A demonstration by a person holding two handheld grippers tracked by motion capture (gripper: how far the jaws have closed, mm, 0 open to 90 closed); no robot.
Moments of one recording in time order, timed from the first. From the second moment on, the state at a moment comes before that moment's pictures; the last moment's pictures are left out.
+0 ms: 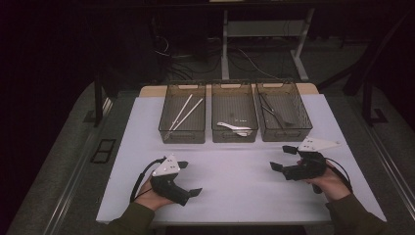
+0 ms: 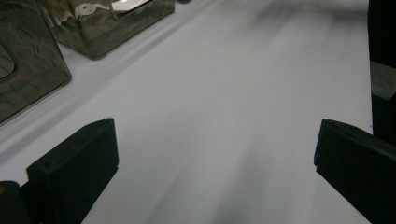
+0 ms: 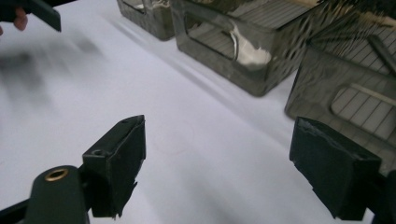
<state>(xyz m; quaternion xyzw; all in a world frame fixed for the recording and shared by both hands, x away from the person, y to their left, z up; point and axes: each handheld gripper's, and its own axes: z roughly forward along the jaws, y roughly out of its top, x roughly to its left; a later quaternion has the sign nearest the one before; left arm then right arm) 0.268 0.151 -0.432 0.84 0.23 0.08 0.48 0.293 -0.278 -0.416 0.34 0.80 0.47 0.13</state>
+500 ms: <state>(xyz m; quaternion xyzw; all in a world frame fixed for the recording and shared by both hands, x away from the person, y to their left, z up) 0.268 0.150 -0.431 0.85 0.23 0.08 0.47 0.268 -0.290 -0.435 0.34 0.81 0.47 0.11</state>
